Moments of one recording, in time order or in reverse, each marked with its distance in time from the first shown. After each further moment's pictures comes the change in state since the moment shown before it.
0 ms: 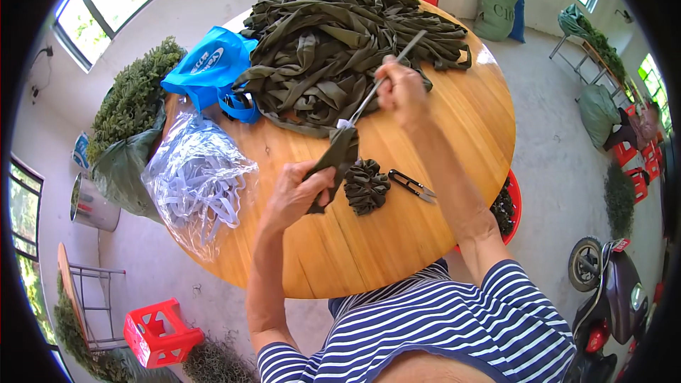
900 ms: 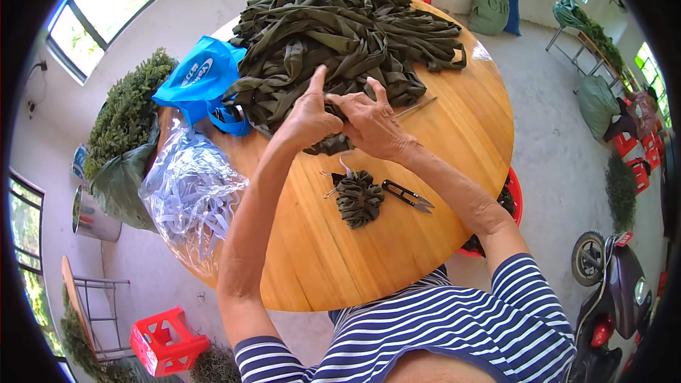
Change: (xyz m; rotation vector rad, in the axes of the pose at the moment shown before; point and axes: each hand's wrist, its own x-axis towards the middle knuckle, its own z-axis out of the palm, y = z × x) left_hand 0.131 0.035 0.000 0.334 0.045 0.196; right_hand -0.004 0.030 -0.013 -1.383 -0.365 -0.864
